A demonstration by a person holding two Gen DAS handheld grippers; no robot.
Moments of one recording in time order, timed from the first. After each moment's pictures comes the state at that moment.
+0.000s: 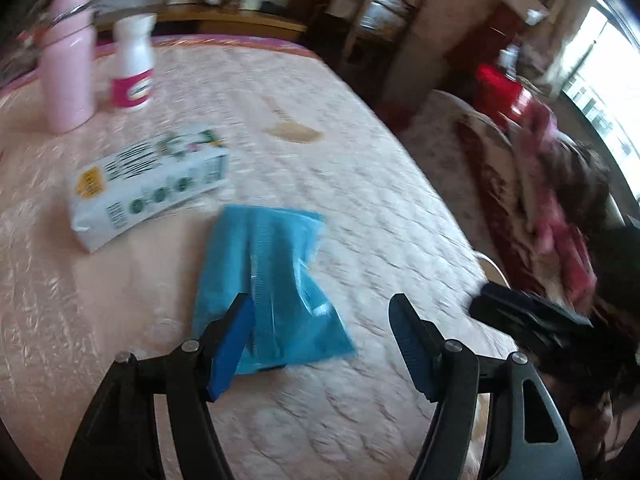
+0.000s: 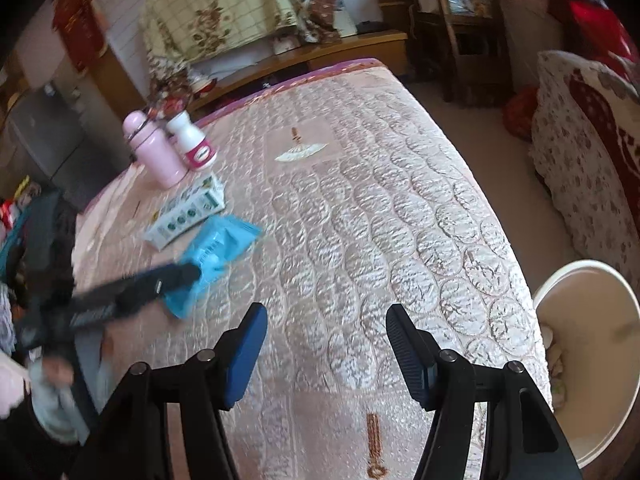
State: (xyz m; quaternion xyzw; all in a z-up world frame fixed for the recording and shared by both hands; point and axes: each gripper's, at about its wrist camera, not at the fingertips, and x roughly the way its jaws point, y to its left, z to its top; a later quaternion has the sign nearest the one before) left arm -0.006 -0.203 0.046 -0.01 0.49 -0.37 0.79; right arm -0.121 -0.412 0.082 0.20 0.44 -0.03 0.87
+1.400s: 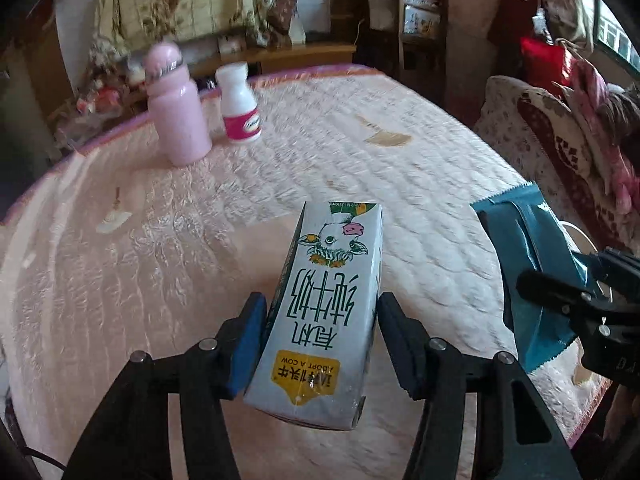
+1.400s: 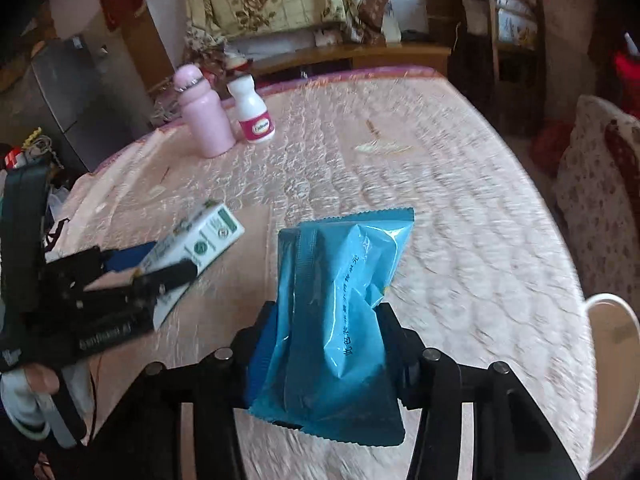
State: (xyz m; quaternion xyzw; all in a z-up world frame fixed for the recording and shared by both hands) left arm -0.051 -0.156 0.061 0.12 0.42 -0.22 0.87; right arm -0.120 -0.318 0.102 0.10 0.43 0.00 0.90
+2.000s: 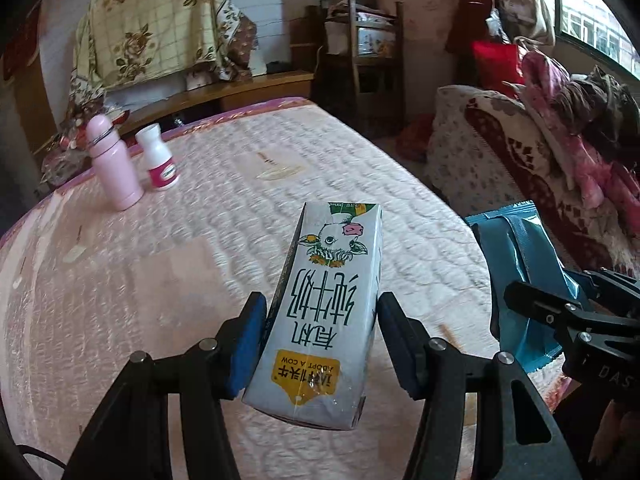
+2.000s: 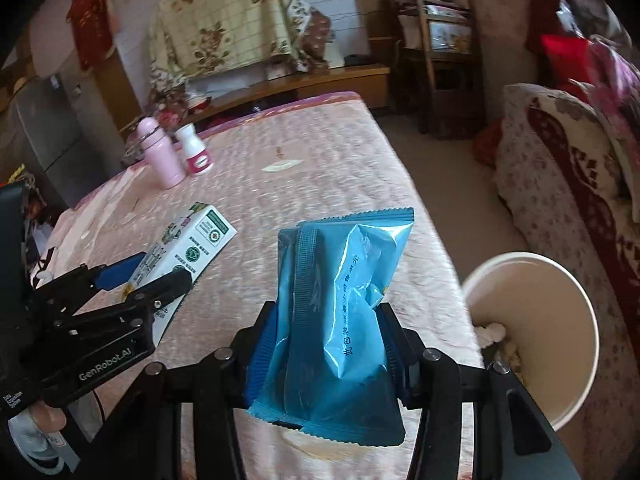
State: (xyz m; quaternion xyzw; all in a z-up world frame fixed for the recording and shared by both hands) left arm -0.132 -0.261 0.088 0.13 0.38 -0.26 0.88; right arm -0.219 -0.420 0.115 0.14 0.40 -0.07 0.90
